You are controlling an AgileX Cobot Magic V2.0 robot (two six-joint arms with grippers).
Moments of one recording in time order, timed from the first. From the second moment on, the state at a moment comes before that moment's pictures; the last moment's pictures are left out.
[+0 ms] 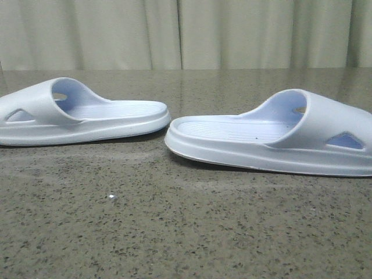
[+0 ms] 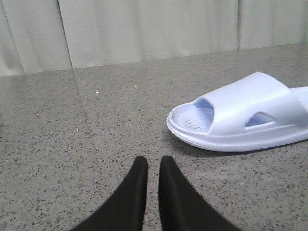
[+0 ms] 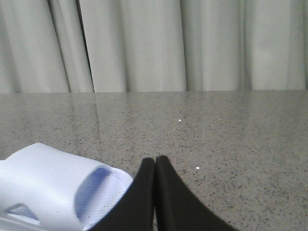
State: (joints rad) left arm -0.16 0.00 0.00 0.04 0.16 0.05; right arm 0.13 -0.01 0.01 -0.09 0.01 0.10
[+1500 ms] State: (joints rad) left arm -0.16 0.00 0.00 0.01 0.11 0.05; right arm 0.13 -0.01 0.01 -0.09 0.01 0.10
